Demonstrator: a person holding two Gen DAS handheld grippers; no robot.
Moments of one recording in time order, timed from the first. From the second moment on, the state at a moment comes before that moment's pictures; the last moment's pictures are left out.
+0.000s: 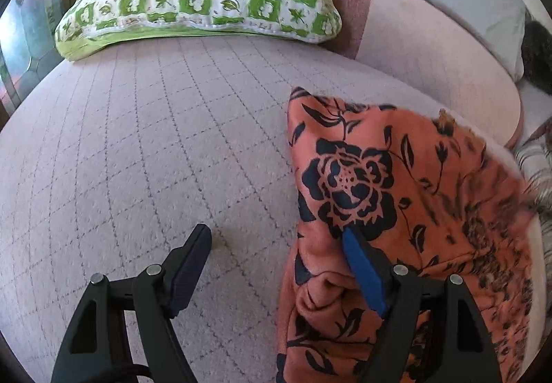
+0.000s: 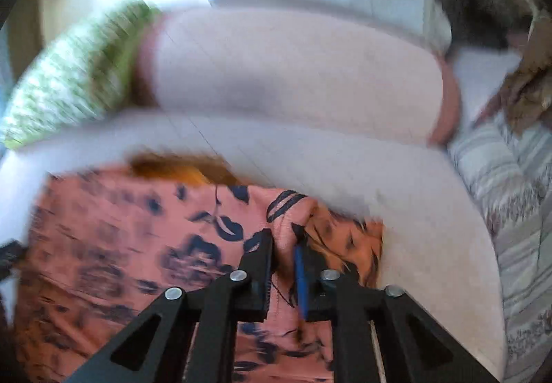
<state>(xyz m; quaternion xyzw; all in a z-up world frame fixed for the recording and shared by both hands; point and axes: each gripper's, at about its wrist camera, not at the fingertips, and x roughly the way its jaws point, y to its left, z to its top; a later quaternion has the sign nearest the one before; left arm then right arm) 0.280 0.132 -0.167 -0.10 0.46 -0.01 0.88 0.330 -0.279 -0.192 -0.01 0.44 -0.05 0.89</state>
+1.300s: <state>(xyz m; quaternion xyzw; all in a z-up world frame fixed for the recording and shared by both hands) 0.312 0.106 -0.174 0.07 0.48 0.01 0.88 0.336 -0.267 -0.262 0.21 0.51 0.06 0.83</state>
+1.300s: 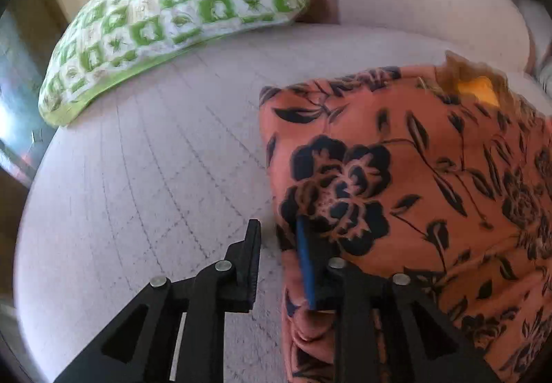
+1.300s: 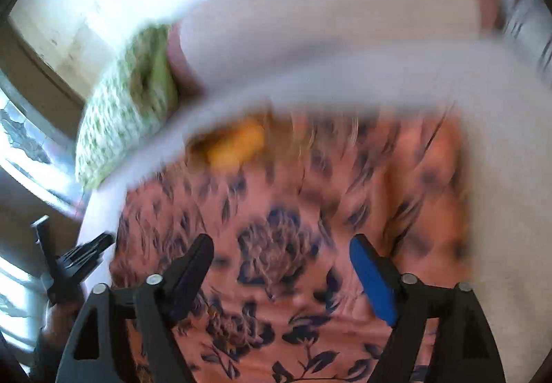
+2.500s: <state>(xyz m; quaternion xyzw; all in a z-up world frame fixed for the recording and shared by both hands) 0.028 0.112 -0.171 -0.03 0.55 -0.03 0.83 -0.030 -0.326 -0.250 0.23 0.53 -0.07 0.81</state>
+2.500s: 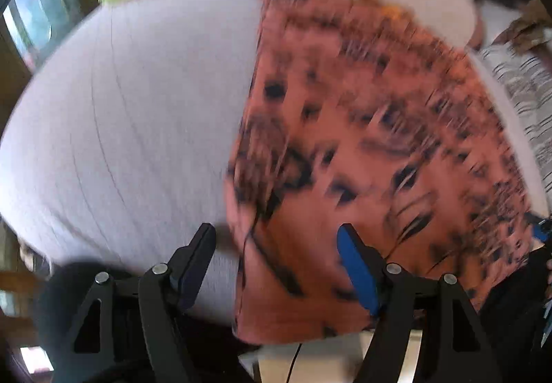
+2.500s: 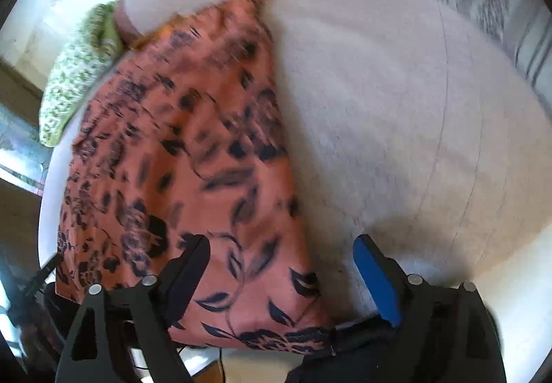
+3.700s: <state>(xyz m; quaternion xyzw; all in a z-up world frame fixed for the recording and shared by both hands) 0.009 0.132 -0.152 -0.06 0.48 -0.04 0.88 -0.049 -0.325 -0.247 0.22 0.53 -0.04 0.82</state>
